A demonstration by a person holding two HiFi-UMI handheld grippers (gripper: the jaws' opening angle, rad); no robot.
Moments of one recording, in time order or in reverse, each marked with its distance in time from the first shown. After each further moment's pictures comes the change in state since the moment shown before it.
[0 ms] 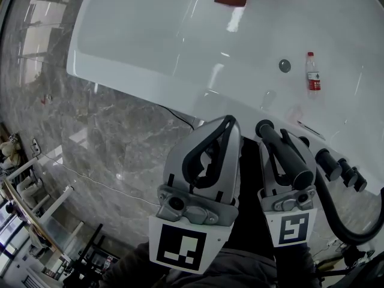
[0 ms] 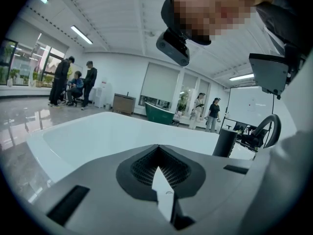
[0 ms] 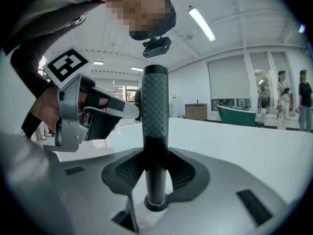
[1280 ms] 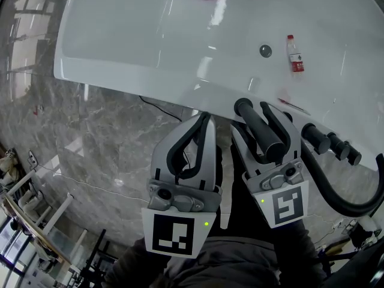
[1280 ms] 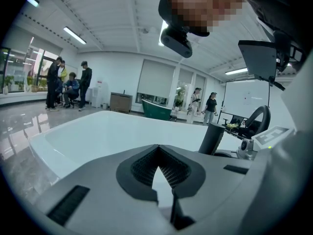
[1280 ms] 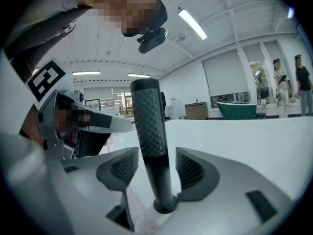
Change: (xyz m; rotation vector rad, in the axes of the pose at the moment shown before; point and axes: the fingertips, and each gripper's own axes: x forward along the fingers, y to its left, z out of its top) left arm -0.020 -0.020 -0.019 0.056 0.051 -0.015; right arm -0.005 0.004 0.008 0.100 -0.034 0.037
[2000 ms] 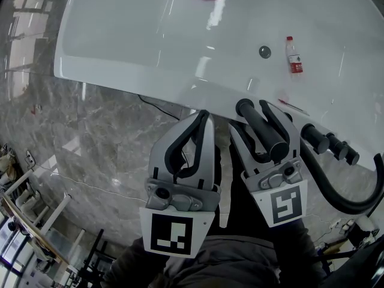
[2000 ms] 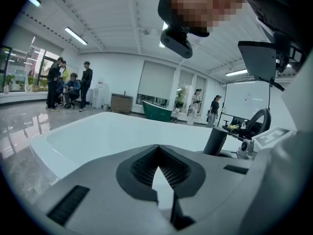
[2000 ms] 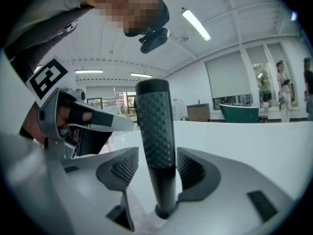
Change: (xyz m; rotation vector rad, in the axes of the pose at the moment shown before) left arm -0.002 0.008 0.006 -0.005 -0.016 0.003; right arm 0.006 0.006 0.007 -0.028 -0.007 0.010
